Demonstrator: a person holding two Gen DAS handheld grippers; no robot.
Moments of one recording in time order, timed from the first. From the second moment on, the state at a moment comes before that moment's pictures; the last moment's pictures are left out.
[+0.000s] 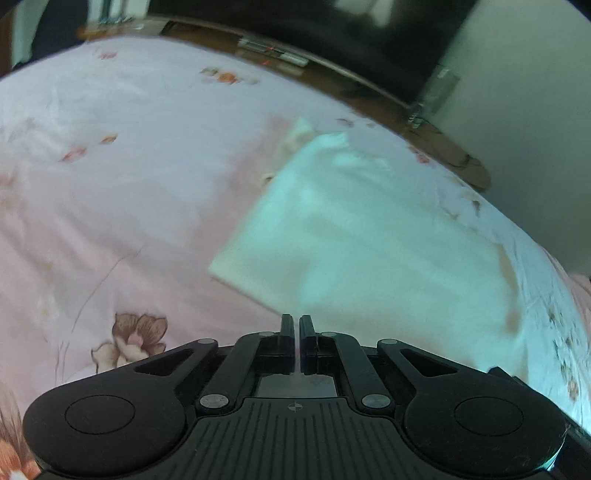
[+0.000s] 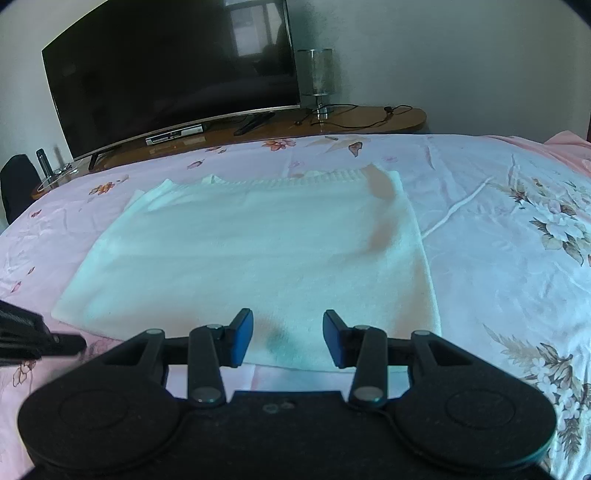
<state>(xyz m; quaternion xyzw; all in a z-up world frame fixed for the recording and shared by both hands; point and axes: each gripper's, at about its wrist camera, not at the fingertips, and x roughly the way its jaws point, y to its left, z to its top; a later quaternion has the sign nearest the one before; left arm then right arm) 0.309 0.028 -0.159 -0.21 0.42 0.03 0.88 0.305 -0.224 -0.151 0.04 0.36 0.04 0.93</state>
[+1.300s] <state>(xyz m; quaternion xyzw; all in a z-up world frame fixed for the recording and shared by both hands) 0.399 0.048 -0.224 -0.45 0.34 0.05 0.82 0.363 -0.195 -0.163 0.03 0.35 0.07 0.93</state>
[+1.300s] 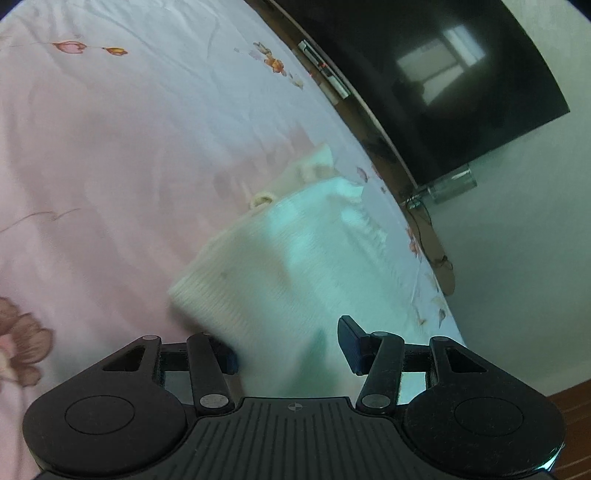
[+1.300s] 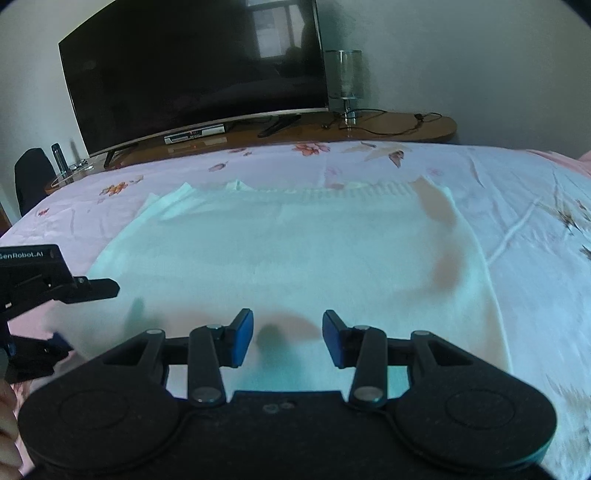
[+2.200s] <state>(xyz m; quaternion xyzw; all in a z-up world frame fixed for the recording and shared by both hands) 0.411 0.032 -0.186 -0.36 0.31 0.00 0.88 0.416 -0.166 -0.187 -0.07 0.34 0.09 0.93</state>
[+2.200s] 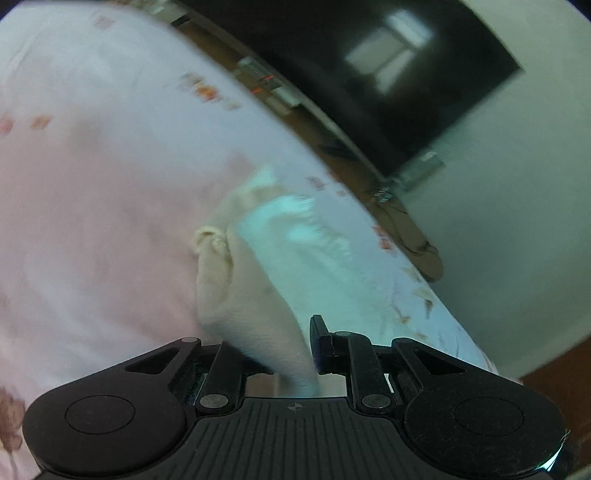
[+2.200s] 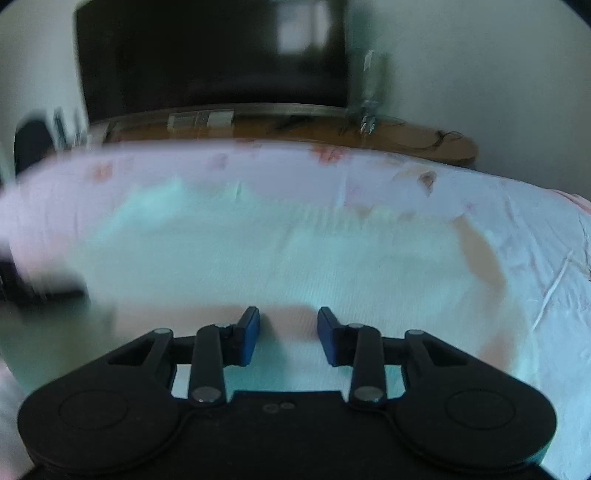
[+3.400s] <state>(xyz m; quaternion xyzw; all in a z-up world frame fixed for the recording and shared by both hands) 0.401 -0.055 -0.114 -0.17 0.35 -0.13 0.91 0.390 -0.315 -0.157 0.21 0.38 0.07 0.90</state>
